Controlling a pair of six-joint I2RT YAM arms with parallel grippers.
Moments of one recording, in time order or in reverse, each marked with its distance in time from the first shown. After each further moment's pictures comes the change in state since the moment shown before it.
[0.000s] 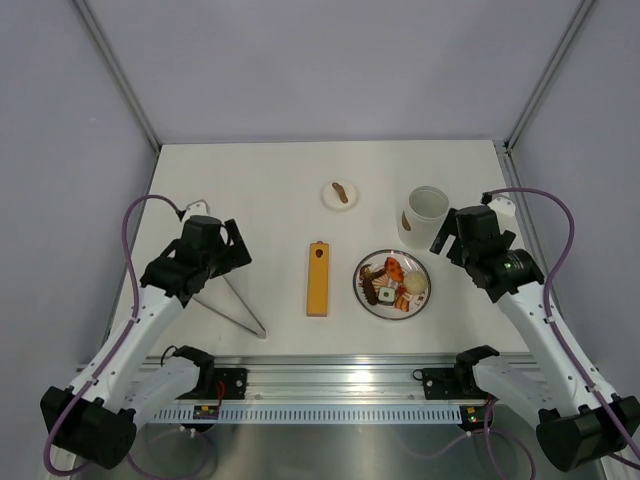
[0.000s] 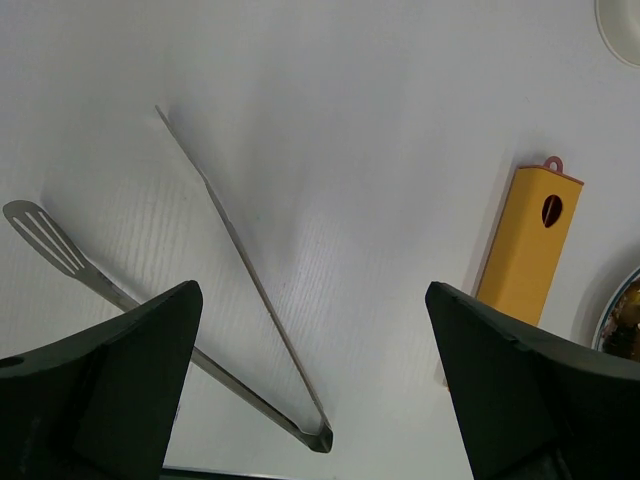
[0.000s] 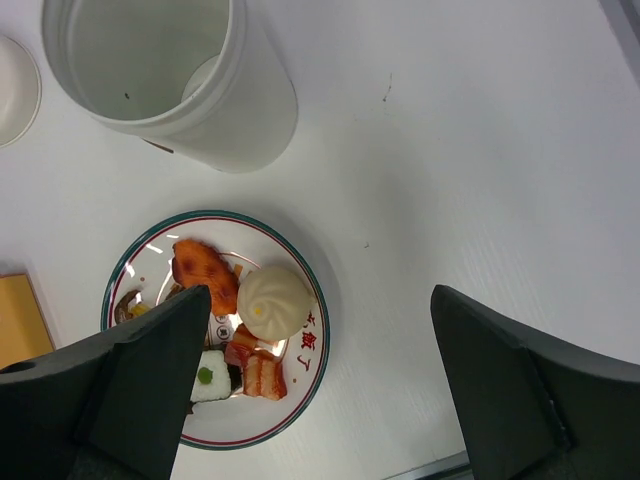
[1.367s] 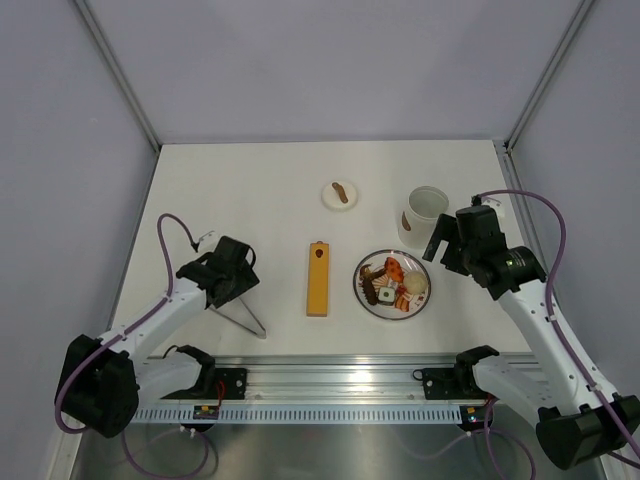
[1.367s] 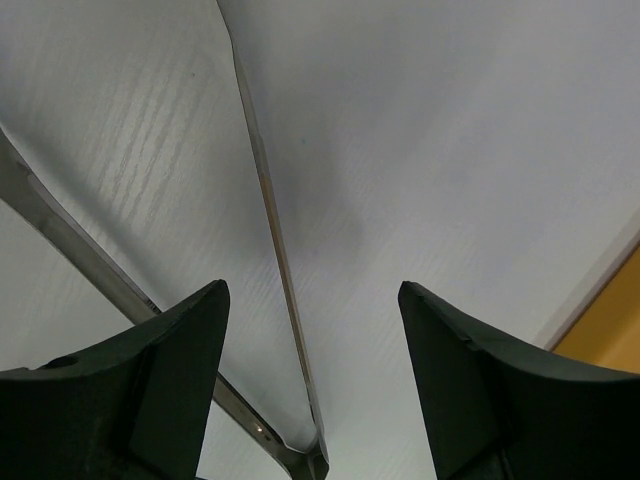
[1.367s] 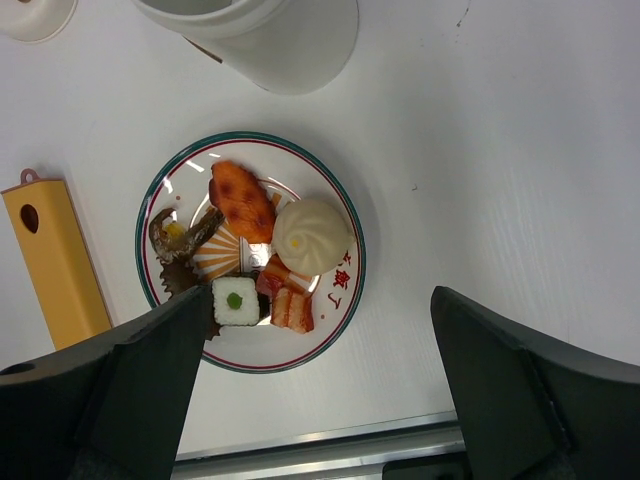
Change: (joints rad) left arm -0.092 0.164 -0.214 0.081 -0.084 -0.330; right arm 0.000 0.005 0.032 -0.084 -0.186 -0.009
